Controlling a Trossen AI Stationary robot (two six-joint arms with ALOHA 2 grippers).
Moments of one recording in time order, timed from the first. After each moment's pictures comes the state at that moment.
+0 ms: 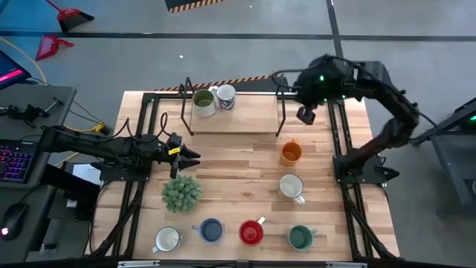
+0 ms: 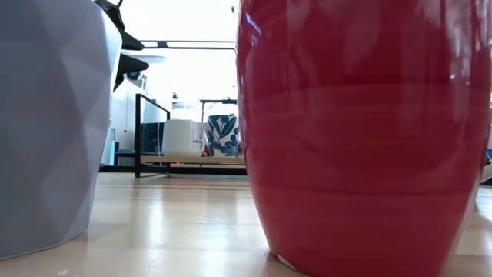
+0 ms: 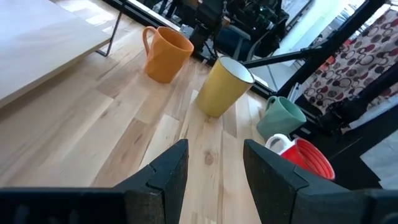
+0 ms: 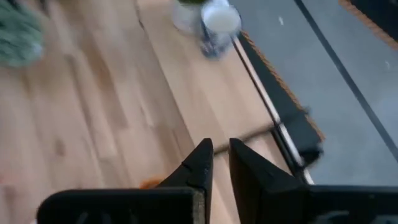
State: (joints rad) left arm -0.08 0.62 0.27 0.10 -0.04 -0.55; right arm -0.28 1.48 2.09 -1.53 0.18 0.02
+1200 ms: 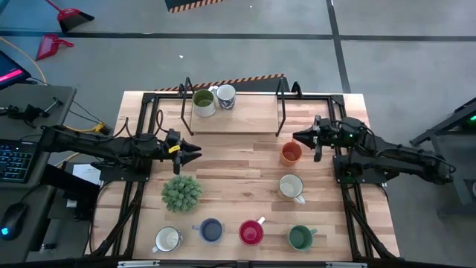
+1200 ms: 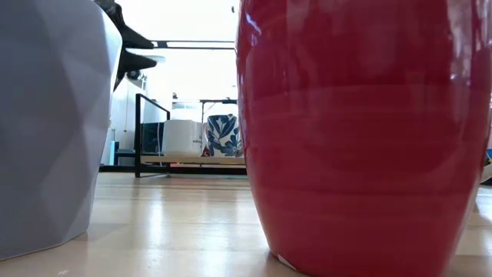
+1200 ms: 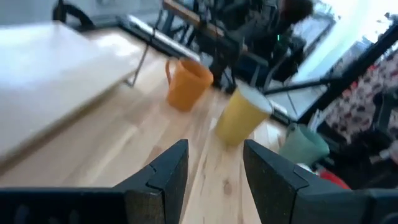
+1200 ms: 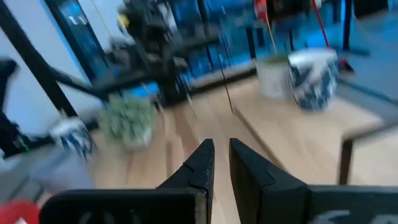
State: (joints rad) left arm -0.08 0.63 0.27 0.19 -0.18 -0.52; right arm -0.35 0.46 0.30 0.06 -0.23 0.23
